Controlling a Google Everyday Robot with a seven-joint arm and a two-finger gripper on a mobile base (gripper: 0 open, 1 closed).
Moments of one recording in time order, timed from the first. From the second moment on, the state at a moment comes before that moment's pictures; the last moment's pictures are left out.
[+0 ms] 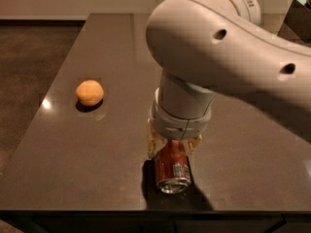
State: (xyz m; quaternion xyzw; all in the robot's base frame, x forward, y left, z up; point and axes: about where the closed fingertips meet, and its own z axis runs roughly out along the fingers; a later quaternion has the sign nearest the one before) arm 0.384 -0.041 0.857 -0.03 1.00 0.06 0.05
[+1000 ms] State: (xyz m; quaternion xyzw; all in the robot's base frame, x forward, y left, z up) arm 0.430 -0.066 0.921 -0.13 0.97 0.12 0.17
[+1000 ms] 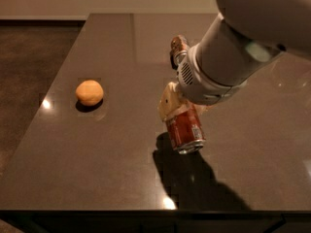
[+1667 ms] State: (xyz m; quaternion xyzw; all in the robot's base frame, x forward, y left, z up) arm 0.461 -0.082 0.935 -0.18 0.93 0.18 0.26
